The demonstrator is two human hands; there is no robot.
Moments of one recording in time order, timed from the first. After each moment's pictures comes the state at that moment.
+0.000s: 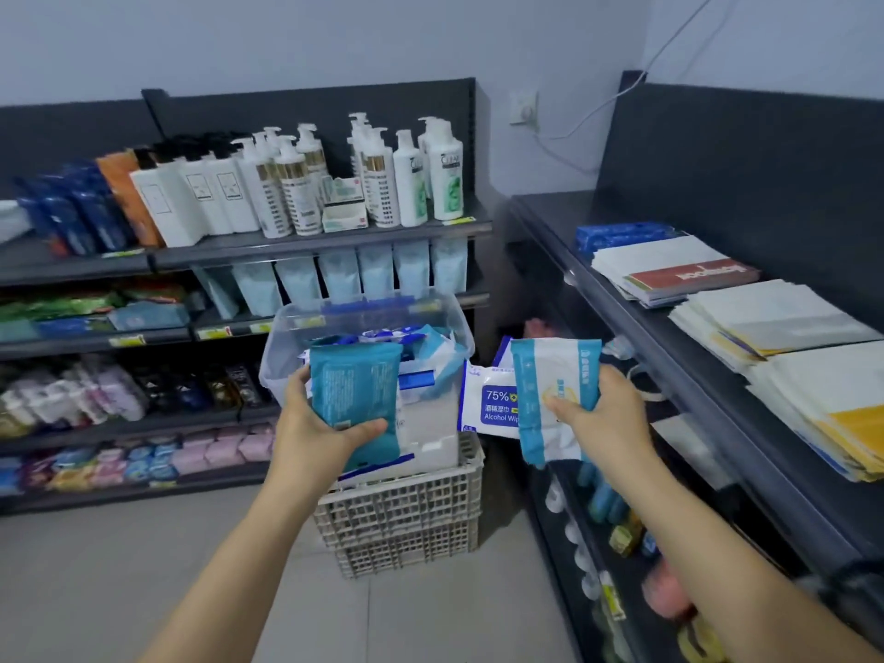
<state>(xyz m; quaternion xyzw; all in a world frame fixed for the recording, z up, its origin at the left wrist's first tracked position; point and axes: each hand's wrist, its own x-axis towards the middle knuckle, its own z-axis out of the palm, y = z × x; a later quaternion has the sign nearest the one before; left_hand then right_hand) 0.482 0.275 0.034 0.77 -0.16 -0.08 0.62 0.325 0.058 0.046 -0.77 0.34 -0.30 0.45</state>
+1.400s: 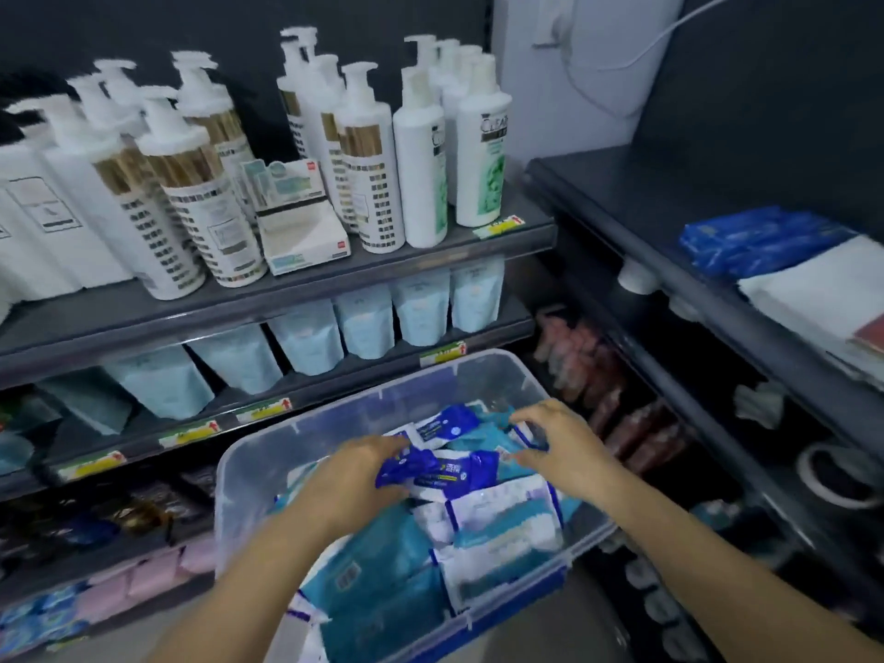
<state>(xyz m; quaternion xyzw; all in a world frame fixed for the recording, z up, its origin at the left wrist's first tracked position) 0.913 0.108 -0.064 0.82 -0.52 -0.21 0.11 0.724 -0.067 -0.049 -0.89 0.35 -0.02 0.29</state>
